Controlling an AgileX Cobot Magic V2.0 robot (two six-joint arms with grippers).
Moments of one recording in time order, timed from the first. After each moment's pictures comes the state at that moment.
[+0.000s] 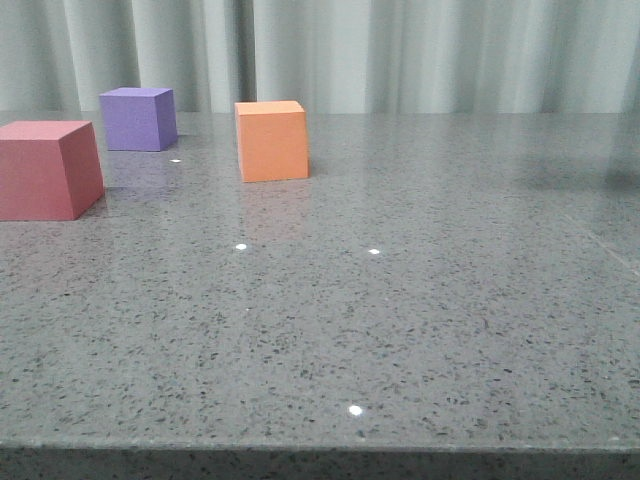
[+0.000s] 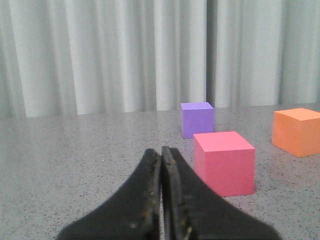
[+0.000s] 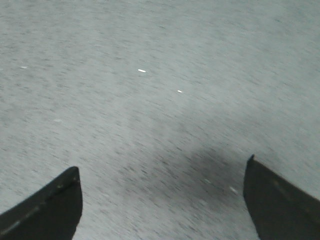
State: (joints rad) left arm -0.12 0.00 0.00 0.03 -0.04 -0.03; right arm 0.20 1.44 -1.44 -0.22 0.85 0.31
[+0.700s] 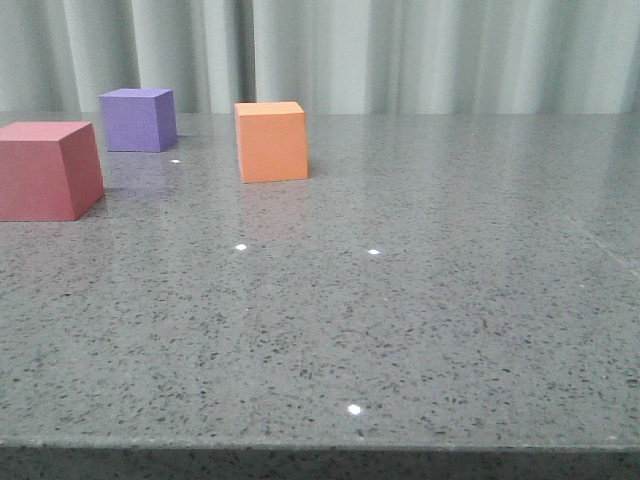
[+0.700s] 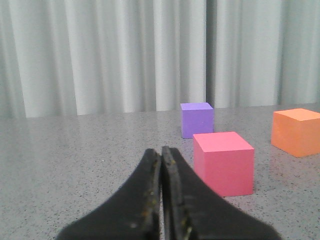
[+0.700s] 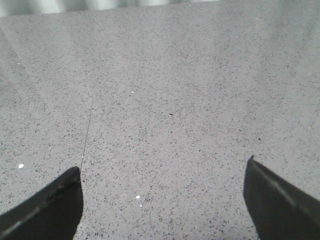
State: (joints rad) left arm -0.12 0.00 0.00 0.03 -0.04 -0.03; right arm 0.08 0.54 -0.63 -0.22 0.58 0.31
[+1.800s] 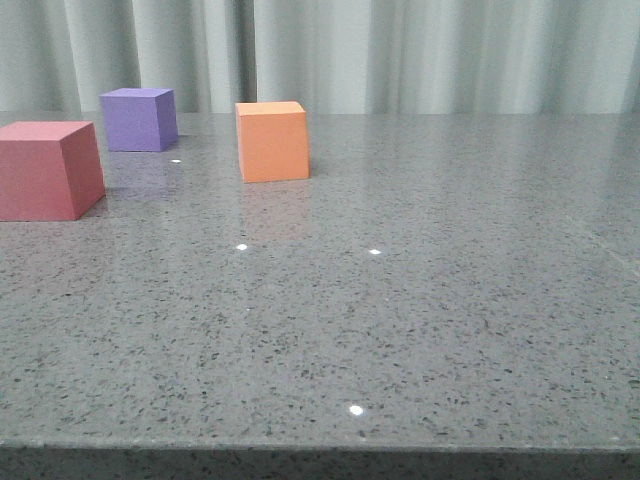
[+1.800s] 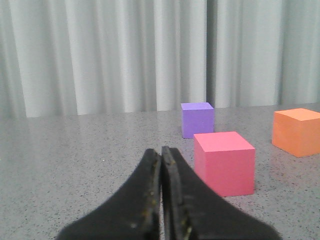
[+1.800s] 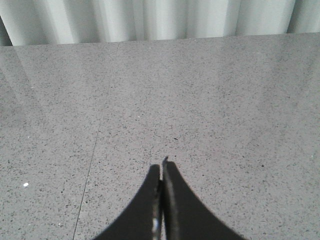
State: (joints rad) left arm -0.12 0.00 0.00 0.03 -0.04 -0.03; right arm 0.08 0.48 -0.56 -0.25 0.47 0.31
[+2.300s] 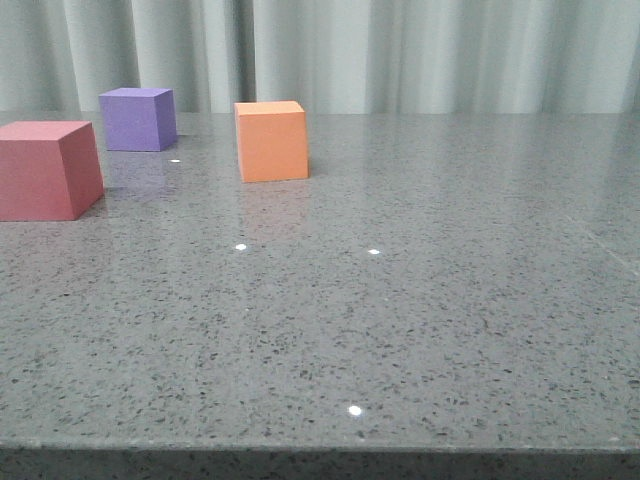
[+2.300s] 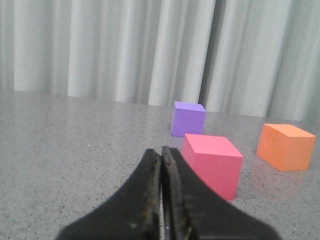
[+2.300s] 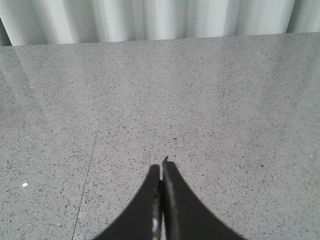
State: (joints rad) left arm -0.12 0.00 -0.02 -0.15 0.01 -0.03; right arm 0.08 0.48 -0.56 -0.25 0.47 0.31
